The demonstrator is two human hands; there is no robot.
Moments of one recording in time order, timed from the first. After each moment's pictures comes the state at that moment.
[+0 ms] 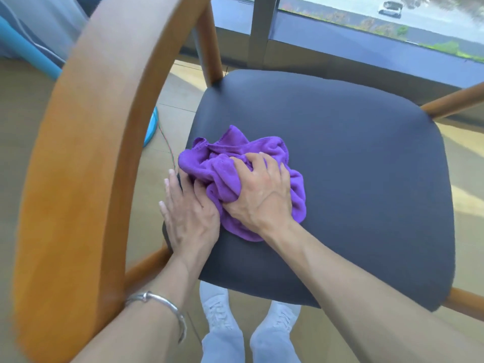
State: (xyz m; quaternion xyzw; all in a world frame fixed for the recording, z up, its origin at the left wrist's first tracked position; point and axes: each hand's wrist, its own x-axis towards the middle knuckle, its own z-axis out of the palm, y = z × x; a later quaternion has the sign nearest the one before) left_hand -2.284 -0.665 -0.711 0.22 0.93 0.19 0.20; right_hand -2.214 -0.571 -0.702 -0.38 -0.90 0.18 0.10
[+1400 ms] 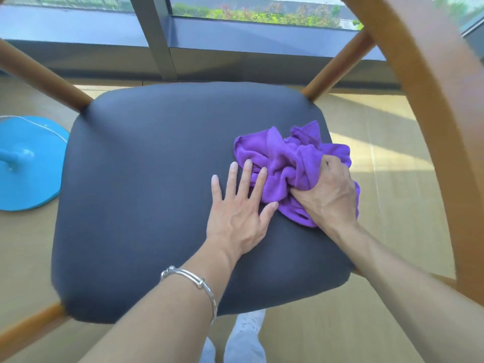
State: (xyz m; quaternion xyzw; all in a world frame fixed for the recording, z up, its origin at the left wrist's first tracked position) left_hand -2.119 -0.526 -0.707 0.65 0.73 -0.04 0.21; right_hand -1.972 -0.437 -0.696 -0.63 -0.75 0.17 0.12
